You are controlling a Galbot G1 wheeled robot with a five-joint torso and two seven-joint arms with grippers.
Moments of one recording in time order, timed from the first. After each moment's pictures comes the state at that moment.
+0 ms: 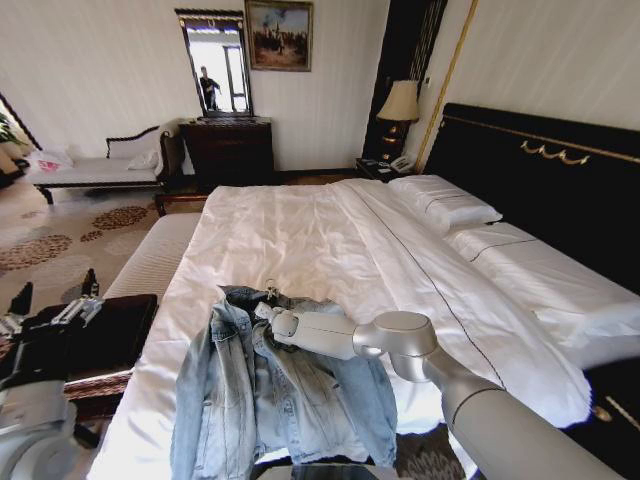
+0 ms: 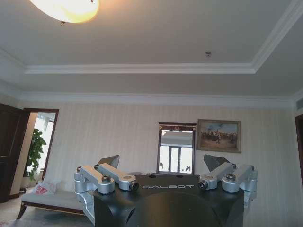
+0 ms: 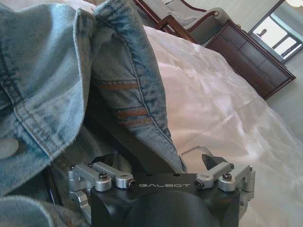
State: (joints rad) left arm 1.71 -1.34 -1.23 -2.35 -0.68 -0.06 0.01; right arm -0.06 1.61 -1.30 0.82 0.83 -0.18 0.40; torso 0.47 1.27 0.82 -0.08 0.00
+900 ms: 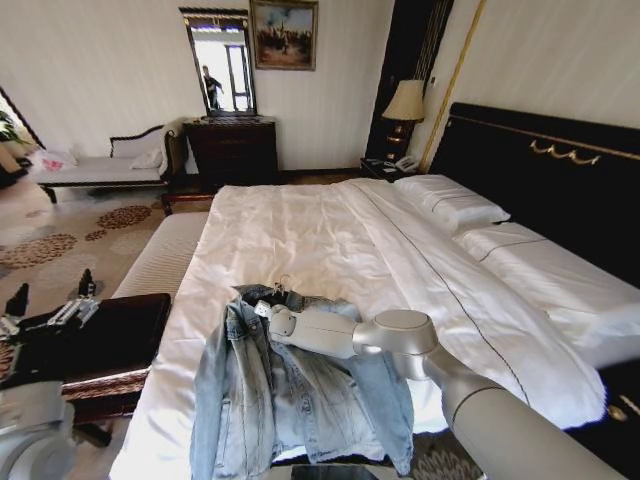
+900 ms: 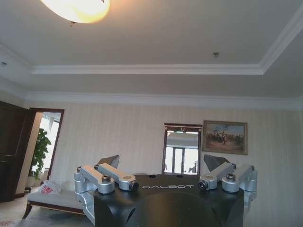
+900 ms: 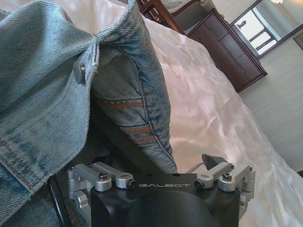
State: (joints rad) left arm 1.71 -1.34 -1.23 -2.34 -0.69 -0.07 0.01; right arm -0.04 1.61 -1.30 0.85 0.83 -0.34 0.54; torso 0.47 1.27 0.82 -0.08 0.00
